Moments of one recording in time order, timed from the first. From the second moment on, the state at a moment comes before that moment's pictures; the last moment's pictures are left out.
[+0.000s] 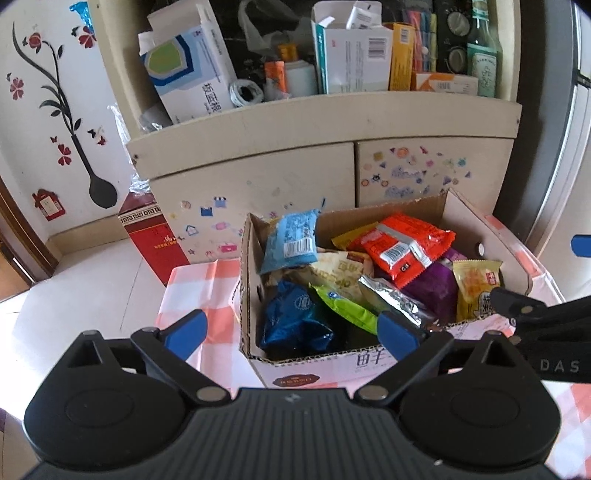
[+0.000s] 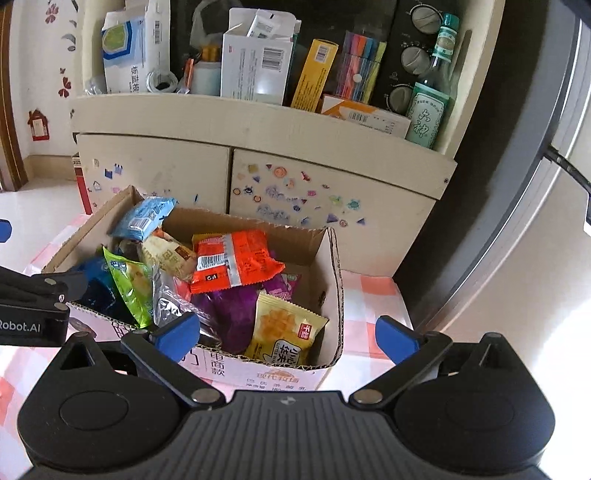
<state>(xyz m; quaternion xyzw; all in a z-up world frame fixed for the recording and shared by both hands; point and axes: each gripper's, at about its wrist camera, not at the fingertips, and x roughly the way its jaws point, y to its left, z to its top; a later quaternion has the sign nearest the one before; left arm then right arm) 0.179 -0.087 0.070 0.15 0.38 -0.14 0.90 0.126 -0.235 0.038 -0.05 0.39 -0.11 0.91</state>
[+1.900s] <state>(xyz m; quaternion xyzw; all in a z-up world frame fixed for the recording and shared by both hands) 0.192 -0.094 0.046 0.15 0.43 -0.08 0.89 0.160 -0.231 0.010 -0.02 0.48 -0.13 0.87</state>
